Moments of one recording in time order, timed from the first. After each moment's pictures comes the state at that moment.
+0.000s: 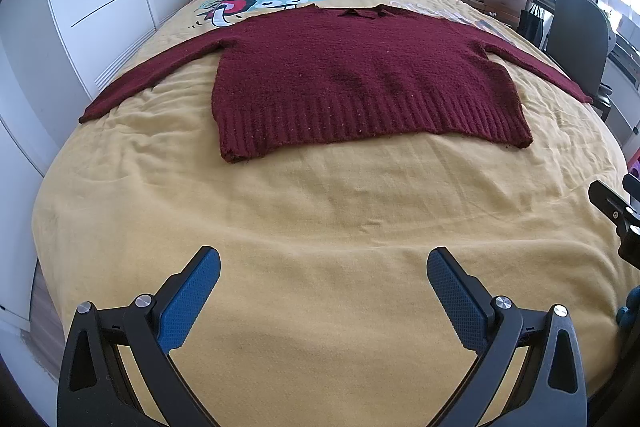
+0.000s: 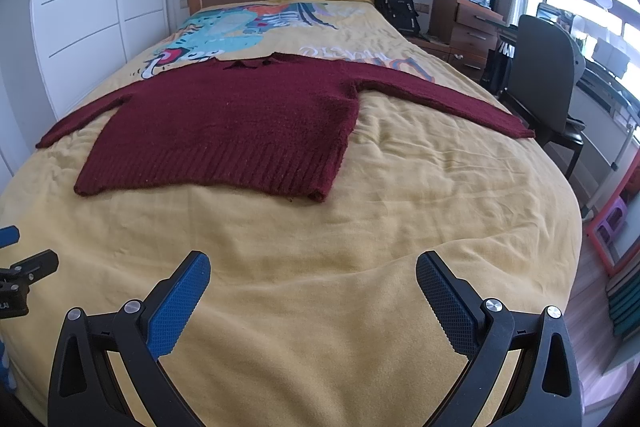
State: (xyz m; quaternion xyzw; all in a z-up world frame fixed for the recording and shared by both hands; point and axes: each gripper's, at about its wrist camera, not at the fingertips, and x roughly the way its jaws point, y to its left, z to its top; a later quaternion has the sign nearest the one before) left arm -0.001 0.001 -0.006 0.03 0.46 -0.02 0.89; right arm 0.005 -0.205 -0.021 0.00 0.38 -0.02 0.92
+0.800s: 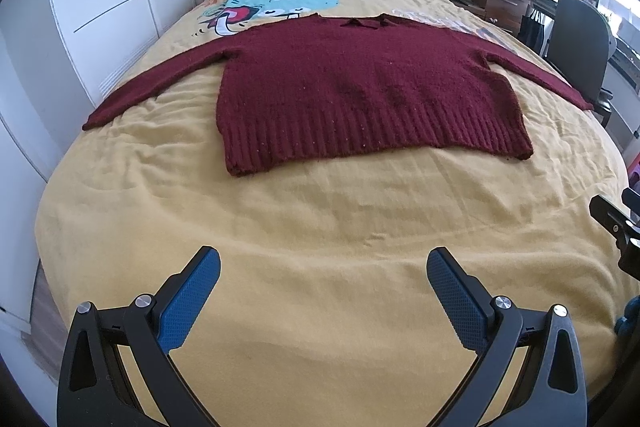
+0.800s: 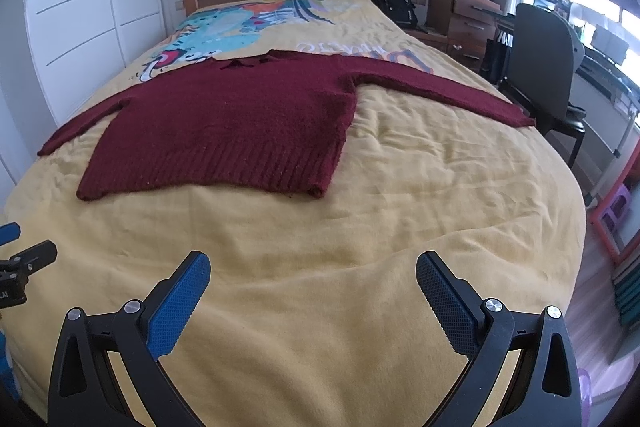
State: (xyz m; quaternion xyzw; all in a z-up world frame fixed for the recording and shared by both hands) left arm 0.002 0.004 0.002 0.03 0.44 -0.02 0.90; right arm 0.010 -0.213 -0.022 0.02 0.39 -0.02 0.92
